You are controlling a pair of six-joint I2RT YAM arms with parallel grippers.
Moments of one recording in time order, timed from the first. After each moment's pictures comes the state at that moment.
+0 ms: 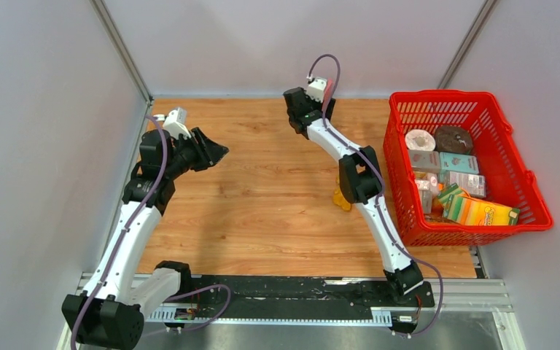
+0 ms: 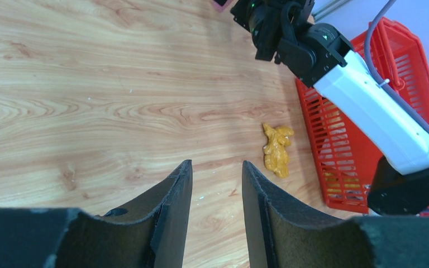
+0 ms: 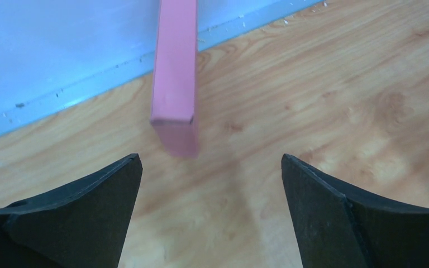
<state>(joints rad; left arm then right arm) -0.13 0.97 0.94 -0.31 0.38 -0.55 0.51 2.62 2.34 -0.32 0.94 0.47</state>
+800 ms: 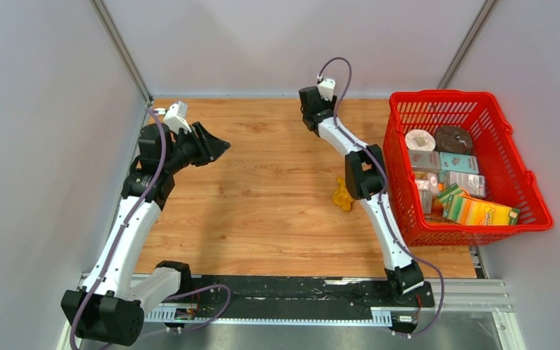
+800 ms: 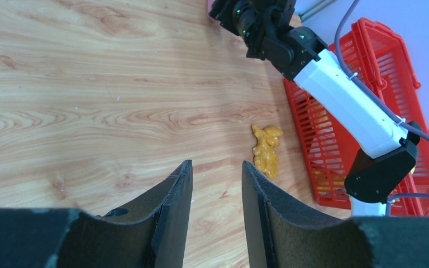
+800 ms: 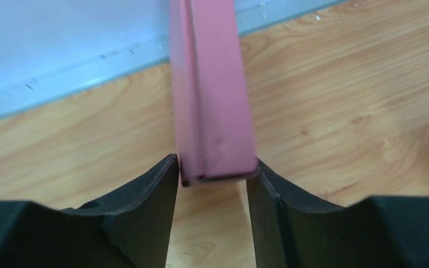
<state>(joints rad) -0.14 1.00 1.00 -0.32 0.41 -0.56 0.40 2.72 2.46 -0.30 0.70 0.44</state>
